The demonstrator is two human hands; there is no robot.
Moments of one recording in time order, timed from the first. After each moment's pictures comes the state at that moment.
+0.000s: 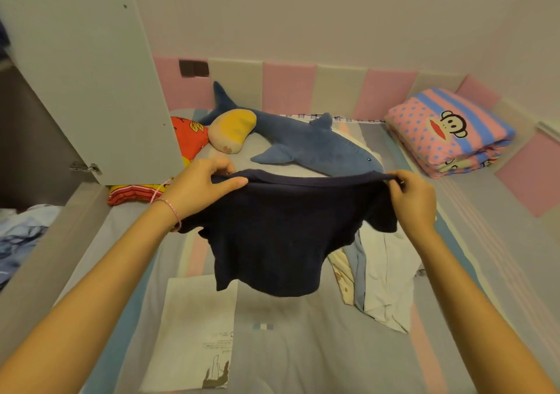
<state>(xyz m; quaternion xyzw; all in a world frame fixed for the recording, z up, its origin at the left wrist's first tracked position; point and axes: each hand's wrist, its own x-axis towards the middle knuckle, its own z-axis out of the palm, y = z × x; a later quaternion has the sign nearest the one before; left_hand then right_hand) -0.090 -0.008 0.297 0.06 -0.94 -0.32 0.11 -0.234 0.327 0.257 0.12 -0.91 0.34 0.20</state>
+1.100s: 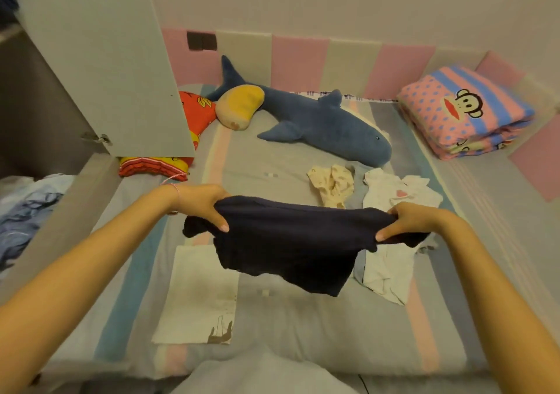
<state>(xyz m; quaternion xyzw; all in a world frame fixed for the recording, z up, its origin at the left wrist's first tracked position) -0.059 -0.008 0.252 0.00 -0.90 -0.30 -0.32 -0.222 0.376 0.238 0.18 -0.91 0.08 -0.37</state>
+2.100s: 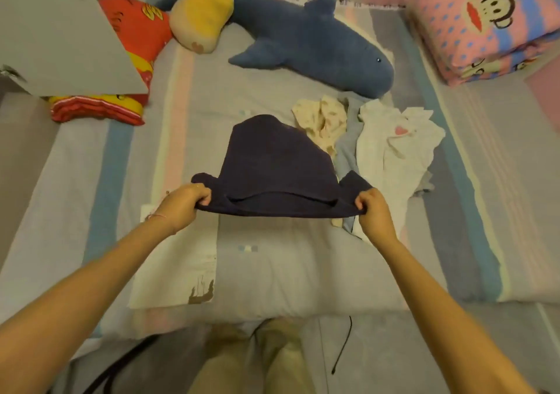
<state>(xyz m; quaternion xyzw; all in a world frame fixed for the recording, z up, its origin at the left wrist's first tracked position) -0.096 0.003 0.062 0.08 -0.97 -0.22 -0.10 -0.225 0.382 0.032 0.12 -0.94 0.31 -0.06</state>
